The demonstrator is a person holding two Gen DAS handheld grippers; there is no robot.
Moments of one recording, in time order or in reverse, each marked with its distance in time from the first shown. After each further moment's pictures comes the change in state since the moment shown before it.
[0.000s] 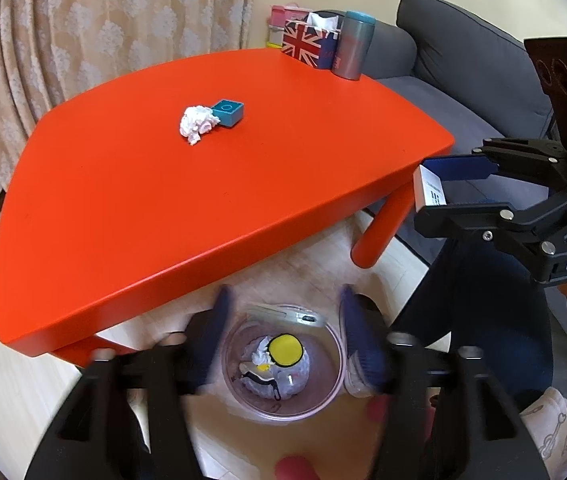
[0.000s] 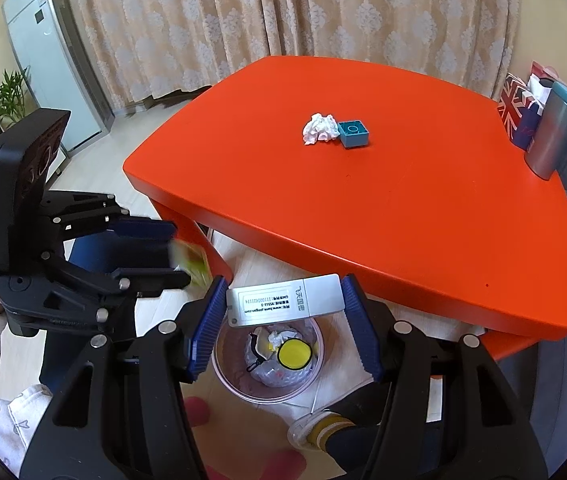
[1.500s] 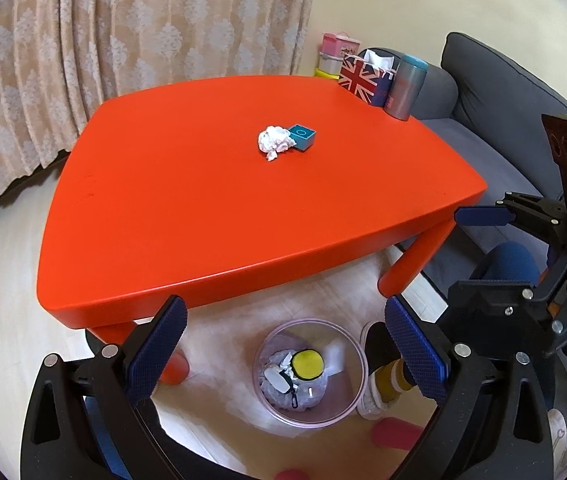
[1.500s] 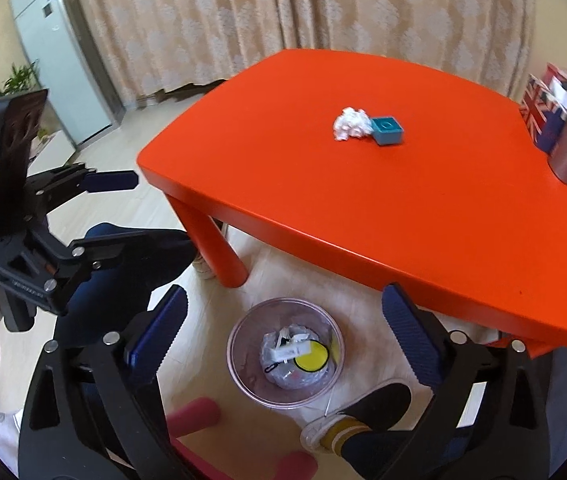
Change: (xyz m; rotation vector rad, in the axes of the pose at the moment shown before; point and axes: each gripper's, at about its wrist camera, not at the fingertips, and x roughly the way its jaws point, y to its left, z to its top) left arm -0.037 0.040 -0.015 -0.129 -0.085 0.086; right arm 0.023 0.021 0.000 -0.007 0.023 0.035
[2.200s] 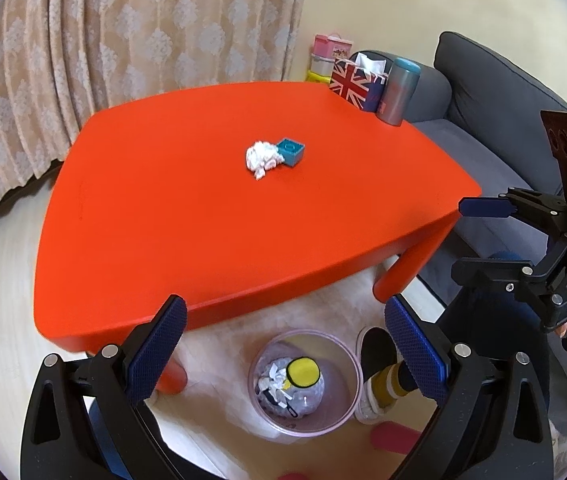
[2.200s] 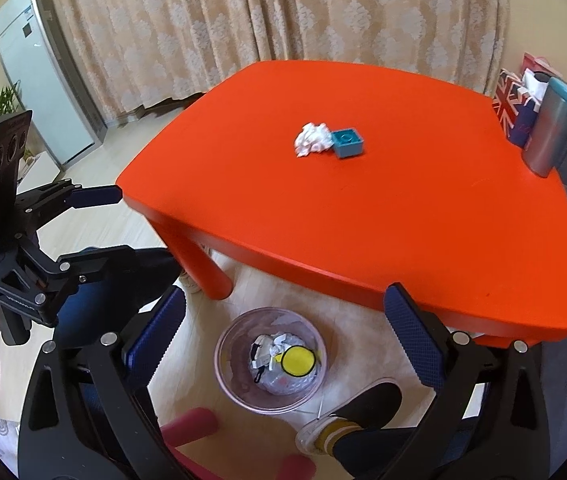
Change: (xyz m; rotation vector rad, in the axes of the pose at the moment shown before) left arm 0.001 -0.002 0.023 0.023 -0.005 -0.018; right arm -0.017 -0.027 0.013 0.060 -0.034 -0.048
